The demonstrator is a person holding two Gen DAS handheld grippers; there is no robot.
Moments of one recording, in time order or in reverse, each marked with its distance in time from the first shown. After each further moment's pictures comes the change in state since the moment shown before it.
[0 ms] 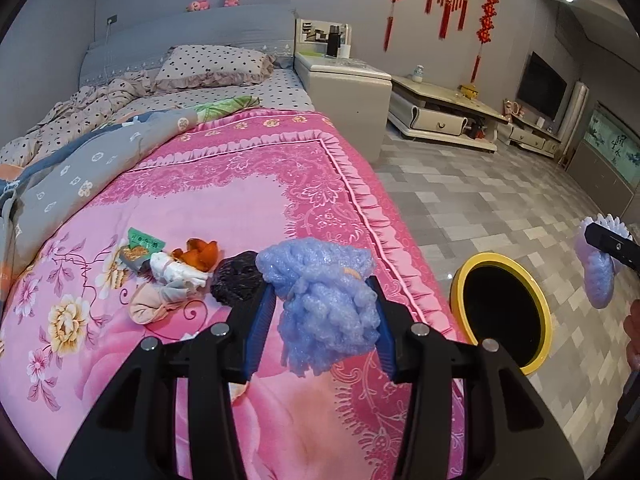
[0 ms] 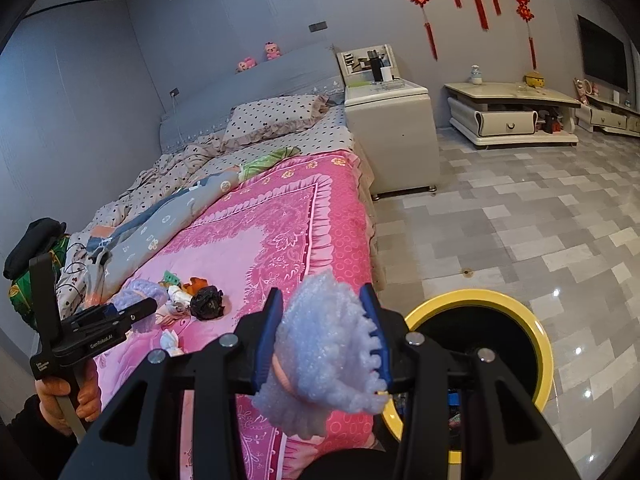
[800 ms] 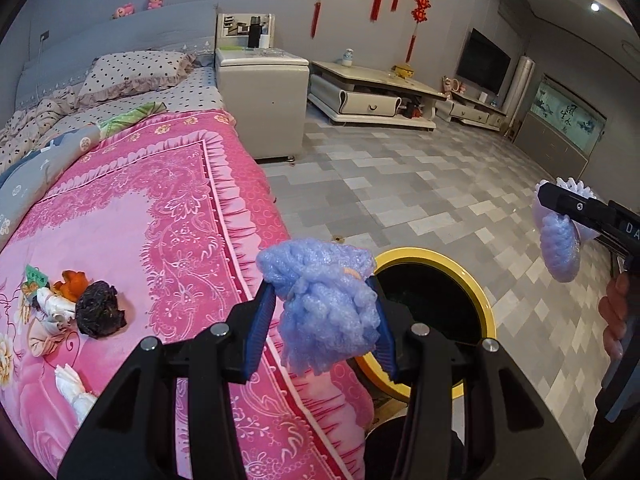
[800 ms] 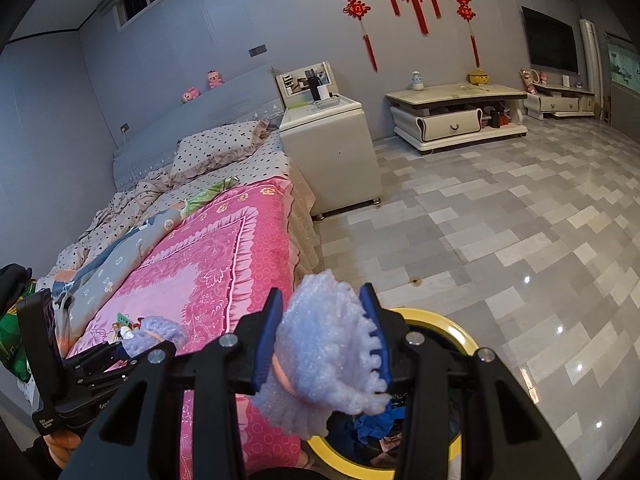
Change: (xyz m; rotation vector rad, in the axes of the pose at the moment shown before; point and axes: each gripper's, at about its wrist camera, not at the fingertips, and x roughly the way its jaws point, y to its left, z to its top) left arm 0.056 -0.144 0.014 0.113 0.042 -0.197; right arm -0.023 -0.094 0.016 0.119 -0.071 -0.149
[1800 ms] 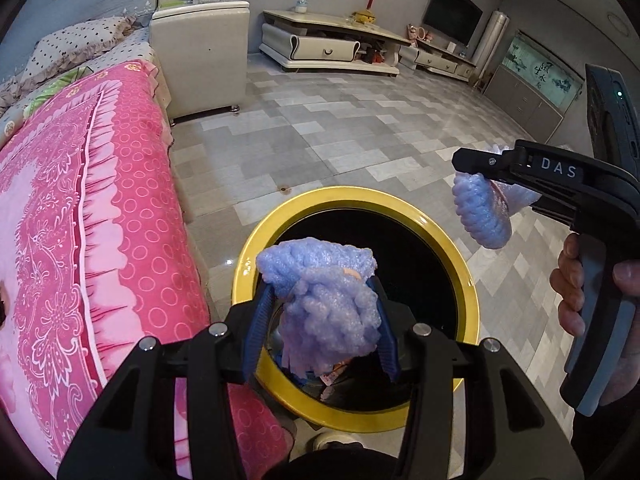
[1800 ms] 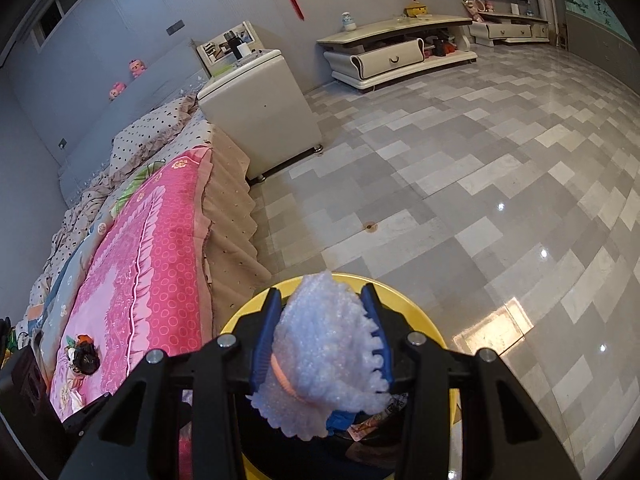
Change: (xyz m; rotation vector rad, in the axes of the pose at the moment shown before) left arm 0.133 -0.092 -0.032 0.068 0.180 -0.125; right arm 0.106 -0.120 -0.029 0.201 0.166 -0.115
